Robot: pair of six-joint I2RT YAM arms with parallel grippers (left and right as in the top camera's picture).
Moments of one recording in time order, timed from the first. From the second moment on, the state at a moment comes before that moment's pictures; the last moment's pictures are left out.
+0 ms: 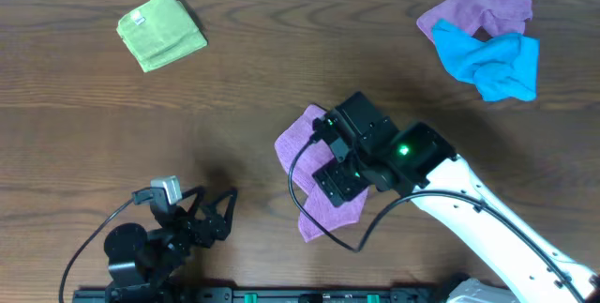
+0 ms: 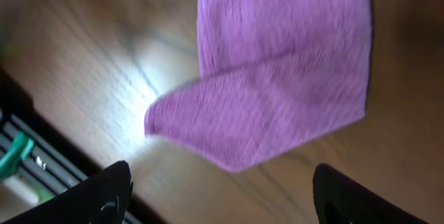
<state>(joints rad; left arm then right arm) 0.11 0.01 0.19 -0.59 0.64 -0.53 0.71 1.41 1.25 -1.09 -0.09 0.06</state>
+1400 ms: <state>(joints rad) -0.16 1.60 0.71 -0.10 0.71 -0.76 0.71 1.41 1.25 -0.95 -0.08 0.15</state>
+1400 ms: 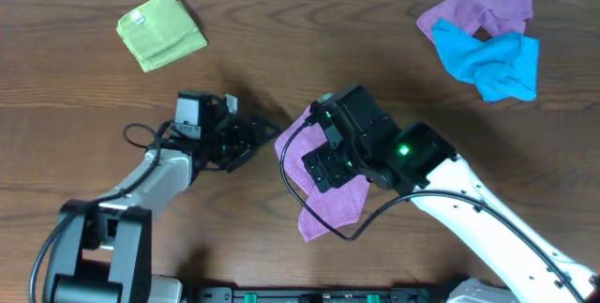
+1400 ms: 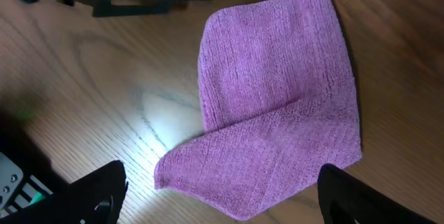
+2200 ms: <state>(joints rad) -0.29 1.75 0.72 0.09 0.68 -0.92 0.71 1.41 1.25 -0.95 -0.08 0.15</state>
